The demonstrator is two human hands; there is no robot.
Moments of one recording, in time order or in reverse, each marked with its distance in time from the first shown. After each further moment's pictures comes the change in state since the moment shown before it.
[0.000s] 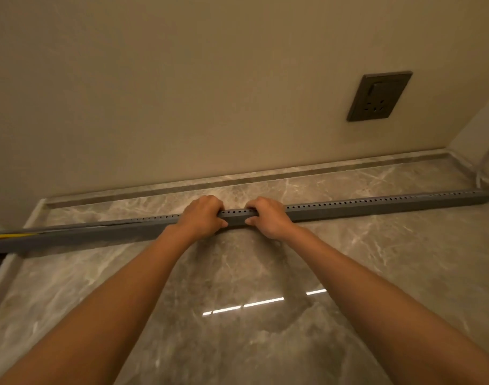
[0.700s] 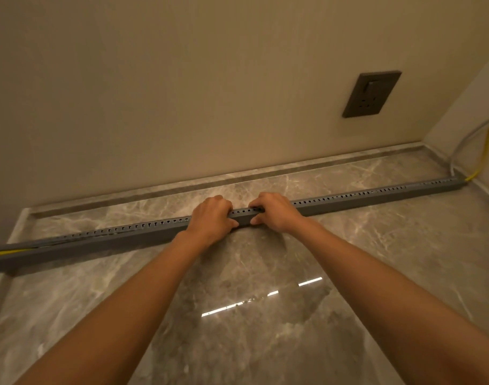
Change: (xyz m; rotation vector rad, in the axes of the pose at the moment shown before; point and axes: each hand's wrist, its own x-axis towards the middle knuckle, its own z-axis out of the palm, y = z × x) left_hand -0.003 -0.011 0.006 -0.038 0.075 0.111; right_hand 0.000 -0.018 -0.003 -0.103 -0.013 0.069
